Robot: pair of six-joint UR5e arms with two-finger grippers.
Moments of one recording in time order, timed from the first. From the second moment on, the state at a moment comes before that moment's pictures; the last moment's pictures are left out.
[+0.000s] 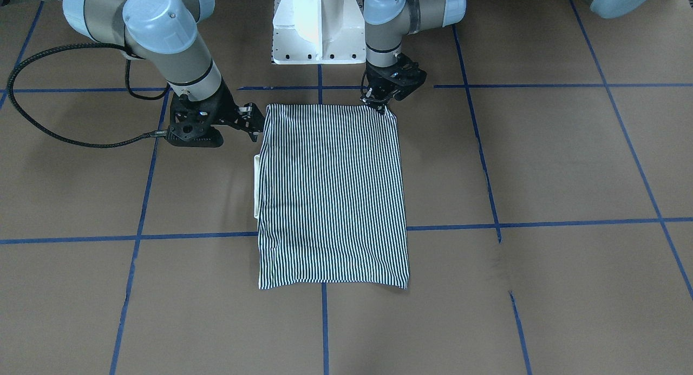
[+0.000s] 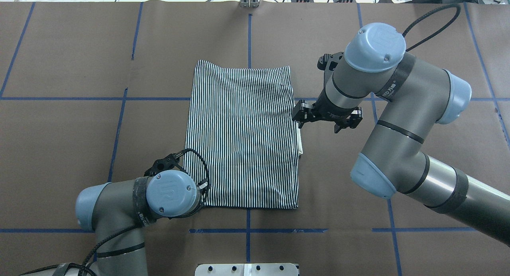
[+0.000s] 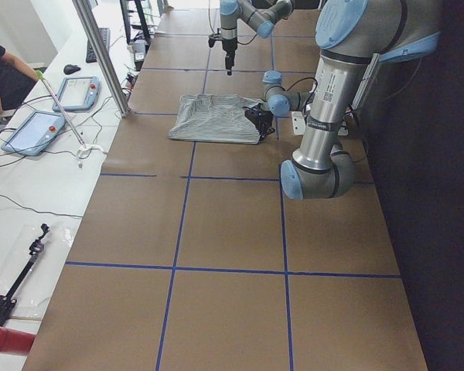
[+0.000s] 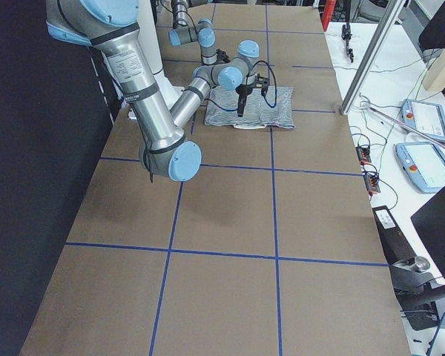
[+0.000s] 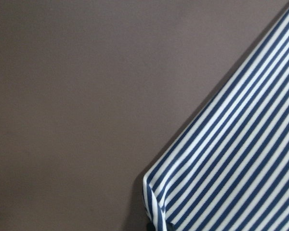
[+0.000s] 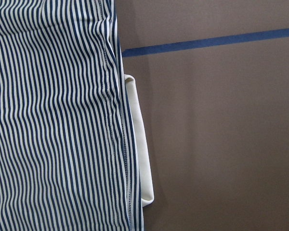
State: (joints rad) left arm -0.27 -2.05 -1.85 -1.52 -1.65 -2.06; right arm 0.68 -1.04 1.86 -1.68 2.08 1.19
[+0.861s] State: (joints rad) left arm -0.27 -2.04 -1.92 -1.52 -1.65 -1.85; right arm 0.54 -1.03 1.88 -1.64 2.00 1.67
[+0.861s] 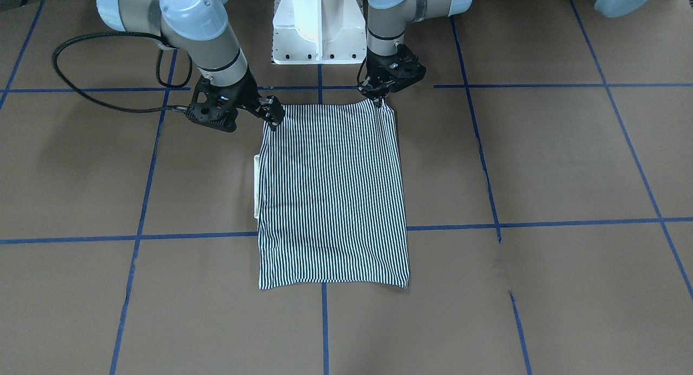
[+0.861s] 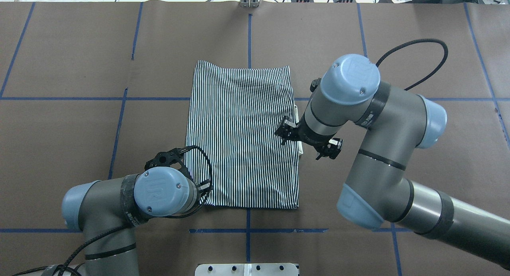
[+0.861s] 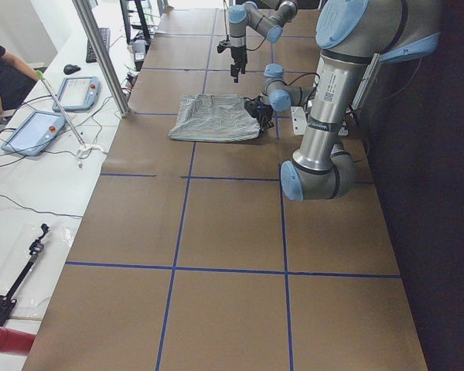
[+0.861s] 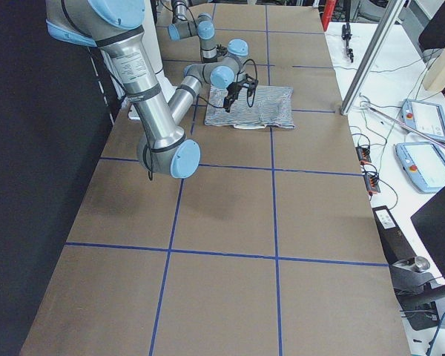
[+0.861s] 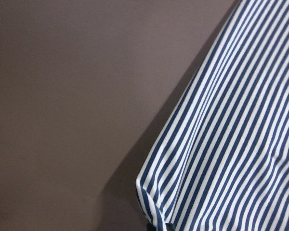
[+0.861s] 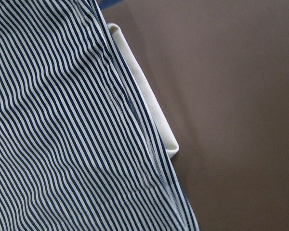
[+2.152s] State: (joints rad) left arm -0.28 -2.04 -1.97 -1.52 -1.66 -1.81; right arm 0.33 -0.91 1.65 -1.60 1.78 2.20
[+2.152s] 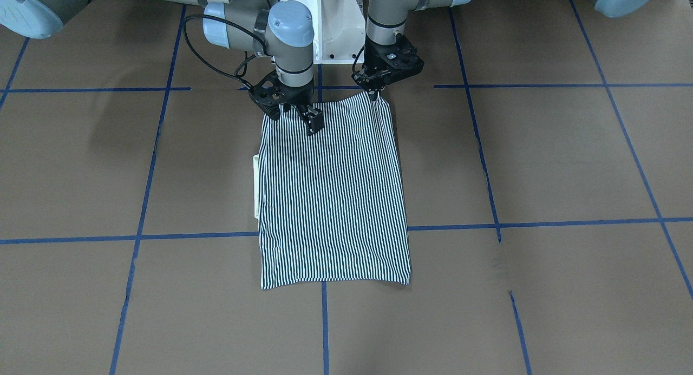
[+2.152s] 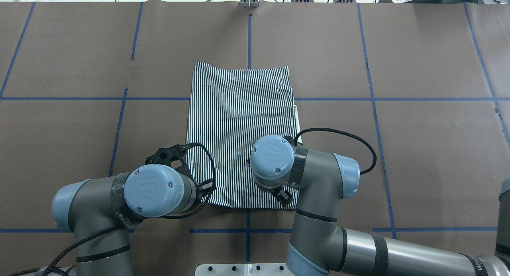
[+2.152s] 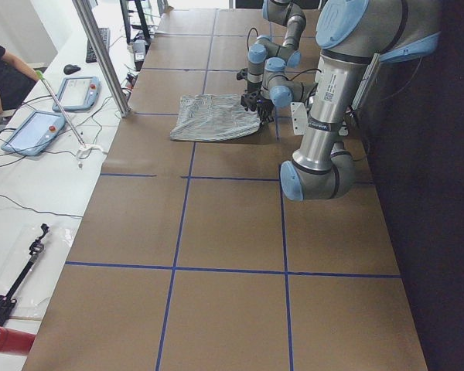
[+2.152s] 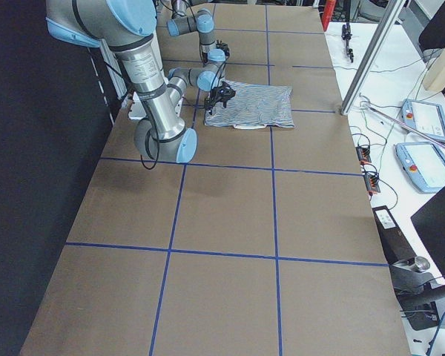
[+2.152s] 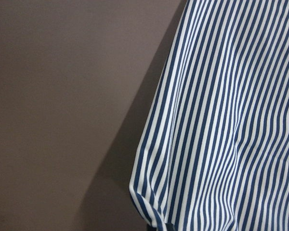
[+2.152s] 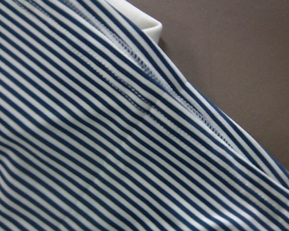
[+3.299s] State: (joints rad) left arm -0.28 -2.04 -1.97 -1.52 -1.66 -1.82; right arm 0.29 -0.98 1.71 -1.61 1.78 2.20
